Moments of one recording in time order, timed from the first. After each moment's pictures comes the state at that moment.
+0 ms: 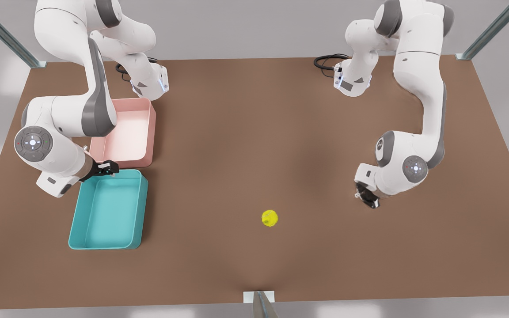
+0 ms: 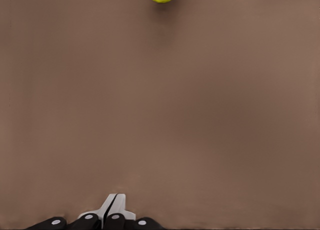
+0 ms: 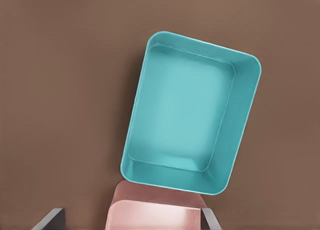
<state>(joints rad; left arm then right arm) -0.14 0.36 -0.04 -1.65 -0.08 2.00 1.06 0.15 0.30 -0.04 -1.39 -0.11 1.55 -0.11</state>
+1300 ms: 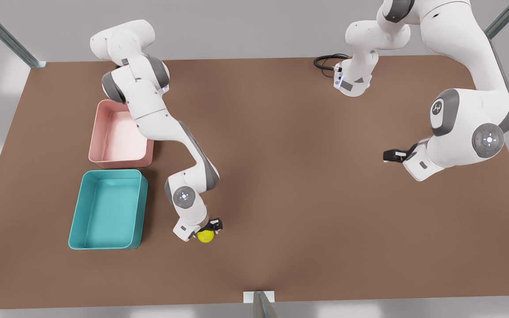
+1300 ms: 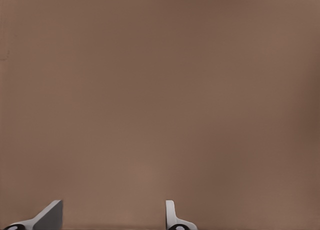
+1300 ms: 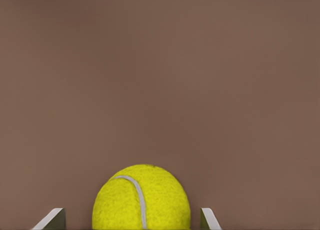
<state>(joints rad) -0.06 0.29 -0.02 -1.40 -0.06 1.44 0.04 0.44 1.02 -0.04 -1.15 0.00 2.37 0.29</state>
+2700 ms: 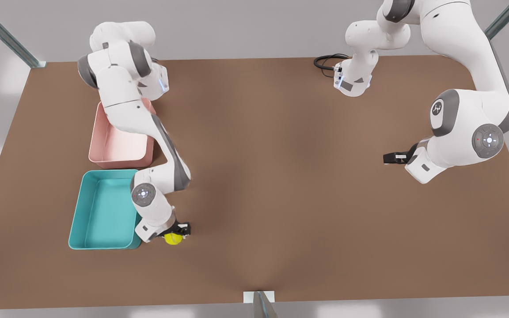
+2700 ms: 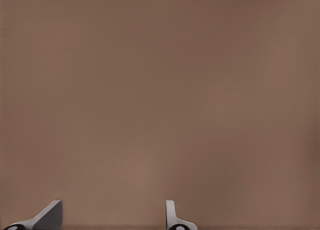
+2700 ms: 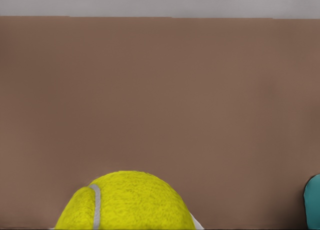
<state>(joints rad) -0.06 0.29 -0.02 -1.41 -0.06 1.45 -0.08 0.29 0.76 -0.04 -1.40 0.01 2.40 0.22</state>
